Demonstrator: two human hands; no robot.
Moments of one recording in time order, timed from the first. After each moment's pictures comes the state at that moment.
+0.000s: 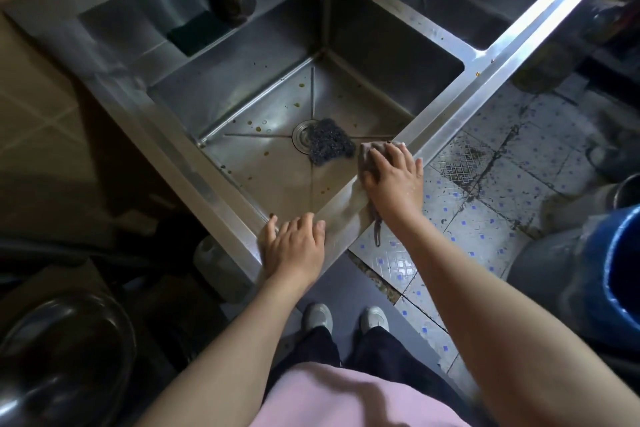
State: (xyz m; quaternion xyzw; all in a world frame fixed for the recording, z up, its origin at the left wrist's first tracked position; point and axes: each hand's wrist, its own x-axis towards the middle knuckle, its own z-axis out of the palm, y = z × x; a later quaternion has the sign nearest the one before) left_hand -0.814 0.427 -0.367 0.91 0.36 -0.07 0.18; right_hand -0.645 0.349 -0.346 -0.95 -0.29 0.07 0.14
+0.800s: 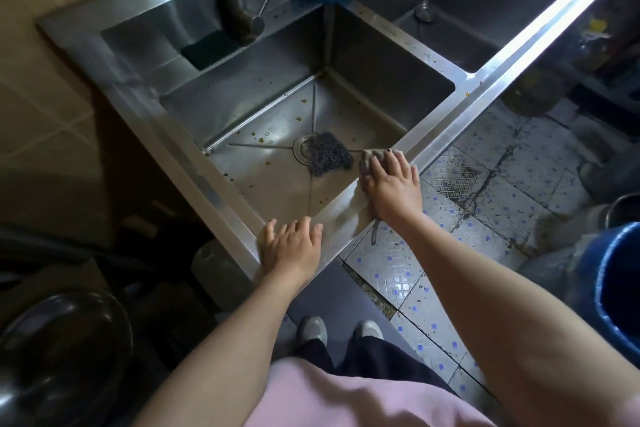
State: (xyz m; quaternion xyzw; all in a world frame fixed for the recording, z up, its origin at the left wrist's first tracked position) left_hand -0.812 0.428 -0.370 0.90 0.37 -0.08 0.20; right_hand -0.631 0.342 -0.343 -0.94 -0.32 0.11 0.07
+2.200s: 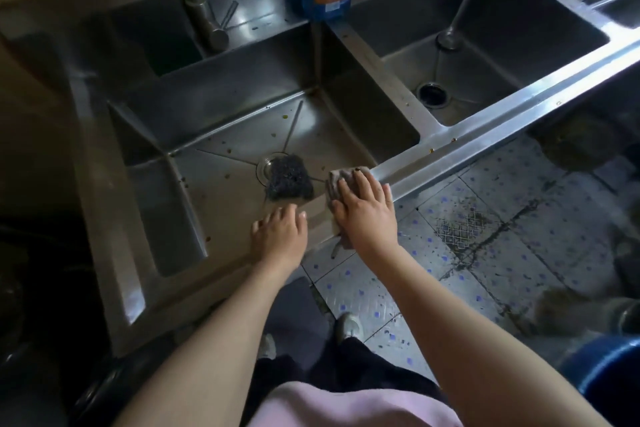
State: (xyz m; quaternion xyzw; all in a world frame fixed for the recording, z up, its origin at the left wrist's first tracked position) left_hand -0.625 0.380 -0.365 0.83 0.51 -0.04 0.21; right_hand -0.489 0.304 -0.352 -0.87 -0.48 0.08 0.10
